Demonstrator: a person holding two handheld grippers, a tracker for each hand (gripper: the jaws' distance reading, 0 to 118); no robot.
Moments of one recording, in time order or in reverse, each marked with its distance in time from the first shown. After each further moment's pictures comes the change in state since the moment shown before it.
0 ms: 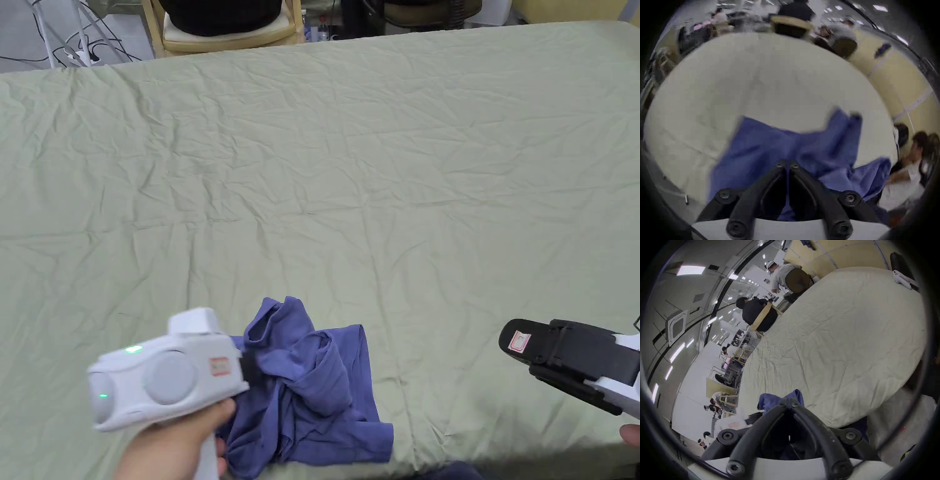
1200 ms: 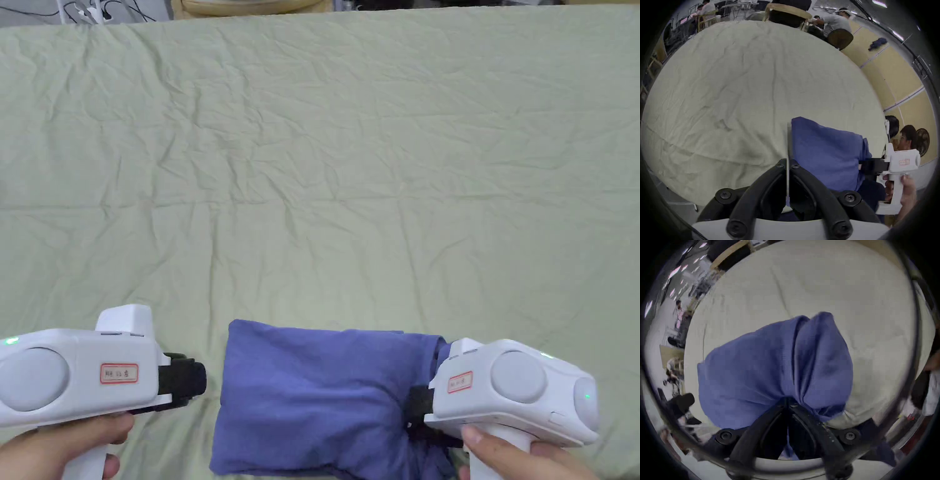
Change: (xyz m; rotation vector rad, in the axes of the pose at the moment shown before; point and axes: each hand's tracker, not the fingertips) left arm -0.108 0.042 0.043 -0.069 -0.090 -0.004; right arm -0.015 -0.053 -0.215 -0.461 -0.462 0.045
